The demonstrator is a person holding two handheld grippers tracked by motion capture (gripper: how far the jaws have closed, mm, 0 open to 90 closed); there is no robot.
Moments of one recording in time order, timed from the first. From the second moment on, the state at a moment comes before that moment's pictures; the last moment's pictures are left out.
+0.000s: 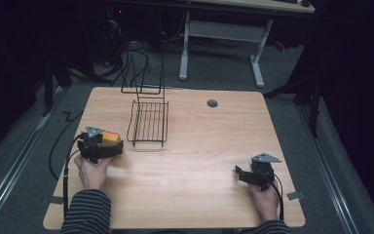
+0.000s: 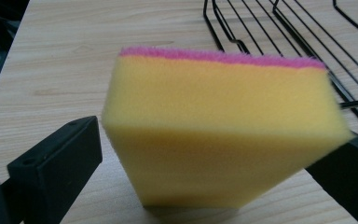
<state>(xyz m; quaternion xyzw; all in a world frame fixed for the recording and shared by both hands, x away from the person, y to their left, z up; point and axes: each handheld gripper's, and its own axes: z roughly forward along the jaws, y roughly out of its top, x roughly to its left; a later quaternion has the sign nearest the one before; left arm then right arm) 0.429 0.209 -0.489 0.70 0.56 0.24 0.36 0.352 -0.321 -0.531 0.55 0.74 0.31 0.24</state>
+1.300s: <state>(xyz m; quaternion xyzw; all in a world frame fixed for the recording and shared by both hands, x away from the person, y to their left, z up) 0.430 0.207 -0.499 0.71 0.54 0.25 0.36 0.352 -0.321 -0.531 0.55 0.74 0.31 0.24</state>
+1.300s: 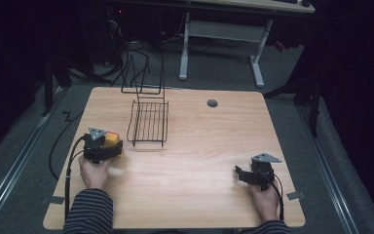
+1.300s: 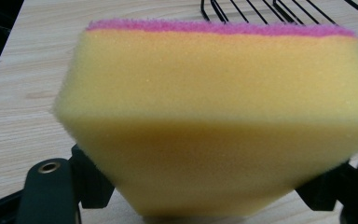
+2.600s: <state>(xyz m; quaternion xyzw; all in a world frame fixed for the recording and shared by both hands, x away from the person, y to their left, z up) 0.403 0.186 -0.438 0.74 0.47 0.23 0.42 0.352 -0.321 -0.531 0.55 0.74 0.31 0.24</state>
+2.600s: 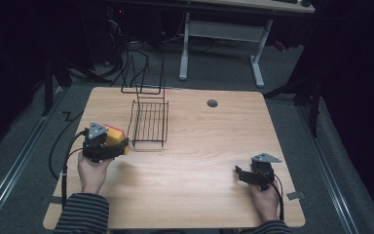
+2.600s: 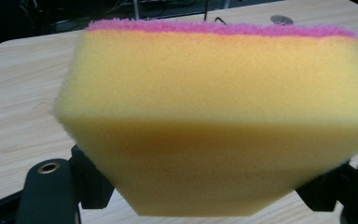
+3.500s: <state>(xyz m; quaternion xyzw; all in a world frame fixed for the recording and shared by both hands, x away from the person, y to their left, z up) 0.429 0.148 -0.427 0.76 0.45 0.22 0.42 0.352 -0.321 -0.531 0.55 0.74 0.31 0.24</state>
